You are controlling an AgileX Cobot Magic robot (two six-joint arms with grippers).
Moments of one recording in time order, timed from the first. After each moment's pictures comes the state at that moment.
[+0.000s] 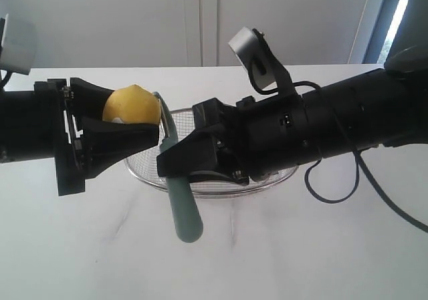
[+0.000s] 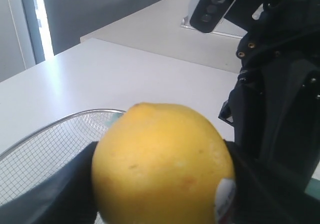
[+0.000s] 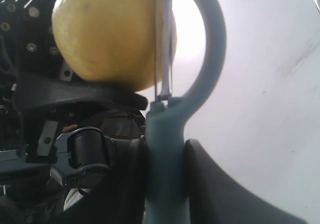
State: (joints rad) left arm -0.29 1.24 -0.60 -1.79 0.93 2.11; right arm 0.49 1.44 -0.88 1.39 0.95 -0.79
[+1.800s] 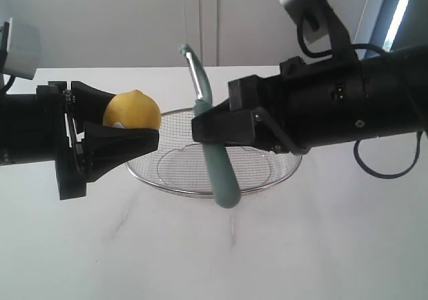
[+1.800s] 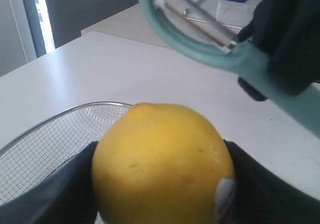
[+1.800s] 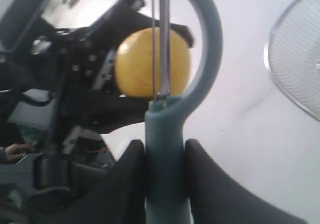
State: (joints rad) left arm -0.29 1.24 -0.60 -1.77 0.91 2.11; right arm 0.45 1.23 -0.87 1.22 0.80 -0.72
